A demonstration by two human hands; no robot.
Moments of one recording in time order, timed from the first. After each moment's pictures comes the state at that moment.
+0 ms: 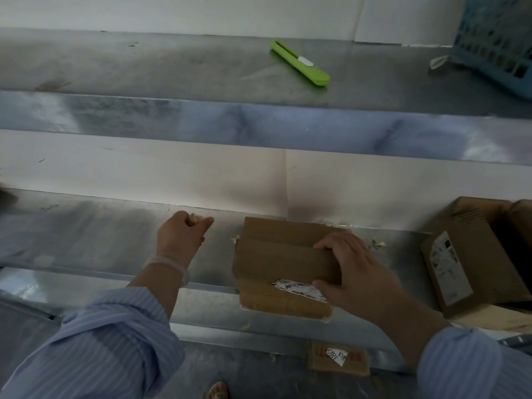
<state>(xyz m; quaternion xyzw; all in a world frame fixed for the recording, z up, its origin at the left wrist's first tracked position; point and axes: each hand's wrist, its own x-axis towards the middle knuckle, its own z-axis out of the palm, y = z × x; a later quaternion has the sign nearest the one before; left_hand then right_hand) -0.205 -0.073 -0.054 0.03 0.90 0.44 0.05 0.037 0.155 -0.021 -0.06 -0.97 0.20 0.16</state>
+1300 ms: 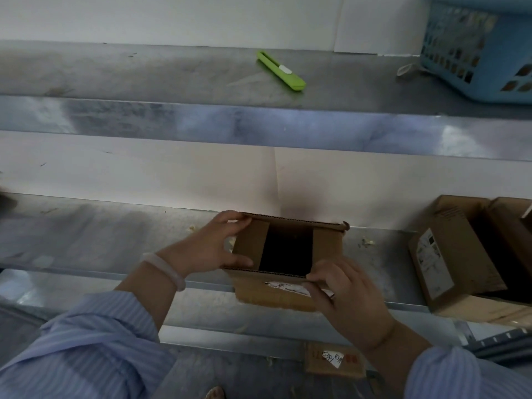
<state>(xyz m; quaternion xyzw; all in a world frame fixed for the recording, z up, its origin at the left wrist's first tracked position) -0.148 -0.054 0.002 0.43 0.83 0.26 0.25 0.064 0.128 -0.040 0.02 -0.92 0.16 0.37</state>
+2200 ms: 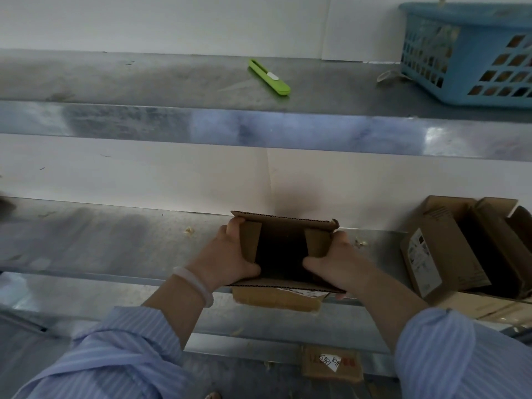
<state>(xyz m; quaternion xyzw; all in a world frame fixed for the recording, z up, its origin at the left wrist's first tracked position) -0.109 -0.030 -0.008 0.30 0.90 0.25 0.20 0.028 0.161 -0.007 -0.40 -0.82 0.42 -0.06</state>
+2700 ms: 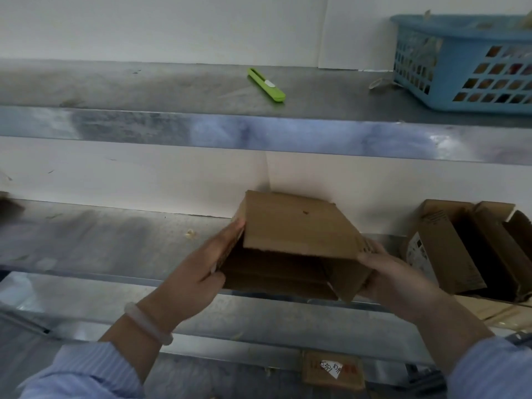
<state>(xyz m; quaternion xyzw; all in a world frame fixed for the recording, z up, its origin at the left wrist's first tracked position) -0.077 -0.088 0.011 0.47 0.76 0.42 0.15 0.097 0.192 0.015 -0.23 -0.54 0.81 0.02</state>
